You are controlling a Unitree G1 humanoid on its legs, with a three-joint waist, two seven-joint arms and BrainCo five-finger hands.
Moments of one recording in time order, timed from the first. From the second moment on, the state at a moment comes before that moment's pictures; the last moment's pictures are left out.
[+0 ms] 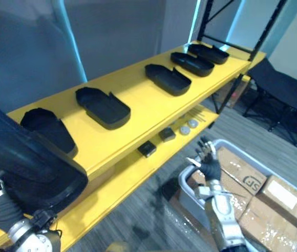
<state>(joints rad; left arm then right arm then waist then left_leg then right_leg) 0.46 -0.05 0.41 -0.43 -0.20 -0.28 0.44 0.12 -0.10 0.09 0.10 0.27 -0.32 -0.07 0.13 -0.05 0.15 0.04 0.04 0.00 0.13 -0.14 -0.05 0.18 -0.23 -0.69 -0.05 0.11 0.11</state>
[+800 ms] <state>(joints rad) 0.20 0.03 0.17 -0.36 -0.25 -0.36 0.37 0.13 -0.15 -0.08 0.04 0.16 -0.50 -0.09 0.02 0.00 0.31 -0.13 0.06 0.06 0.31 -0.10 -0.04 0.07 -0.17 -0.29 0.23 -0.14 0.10</state>
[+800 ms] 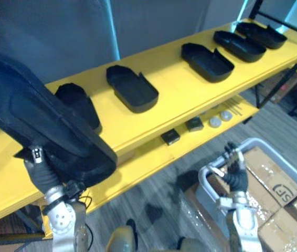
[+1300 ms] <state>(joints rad) 0.05 0.08 0.16 -0.35 -0.15 -0.50 0.39 0.04 -0.16 -0.14 -0.02 0.10 -0.55 -0.21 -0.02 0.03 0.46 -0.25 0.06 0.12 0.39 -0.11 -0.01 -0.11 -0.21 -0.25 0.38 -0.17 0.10</state>
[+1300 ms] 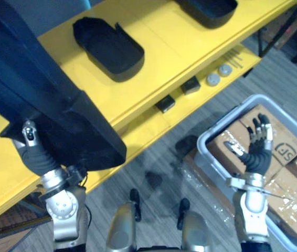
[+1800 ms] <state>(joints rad) 0.04 0.19 0.21 -0.35 0.03 -0.43 0.42 -0.02 -0.14 -0.17 -0.08 0.12 -0.61 -0.12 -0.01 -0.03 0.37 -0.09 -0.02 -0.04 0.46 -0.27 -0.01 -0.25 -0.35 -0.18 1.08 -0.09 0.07</state>
